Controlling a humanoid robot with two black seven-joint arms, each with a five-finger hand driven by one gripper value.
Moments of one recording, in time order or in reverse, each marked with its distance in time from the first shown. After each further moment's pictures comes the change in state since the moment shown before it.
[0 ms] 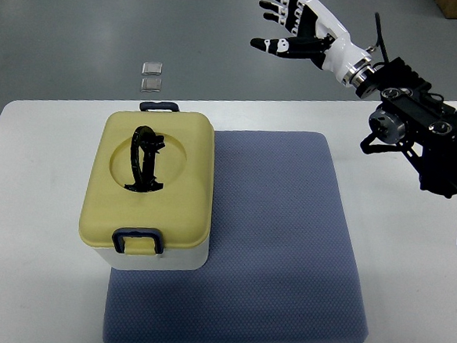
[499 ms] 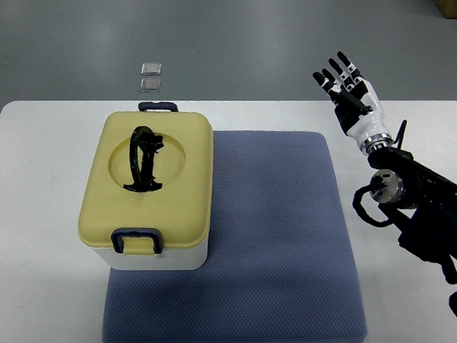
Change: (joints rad) left arm 0.000 0.000 -0.001 0.000 0.000 0.000 0.000; right arm -0.258 0.063 0.014 -0.119 0.687 -0.098 0.012
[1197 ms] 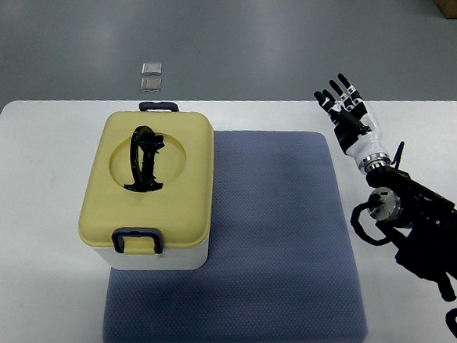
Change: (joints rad) left arm 0.000 0.000 0.000 0.000 0.000 0.000 0.000; right arm -0.091 0.020 0.022 -0.015 0.051 0.001 0.003
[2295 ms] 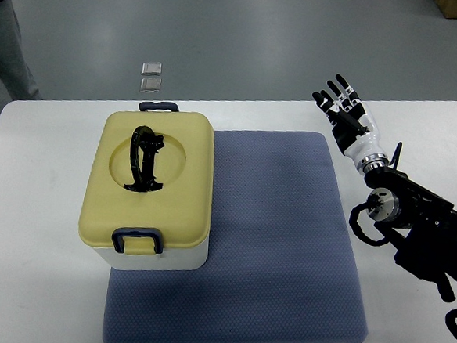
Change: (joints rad) left arm 0.000 0.000 0.000 0.000 0.000 -0.006 0.002; right arm -0.004 0.001 0.000 0.014 0.003 -0.003 -0.002
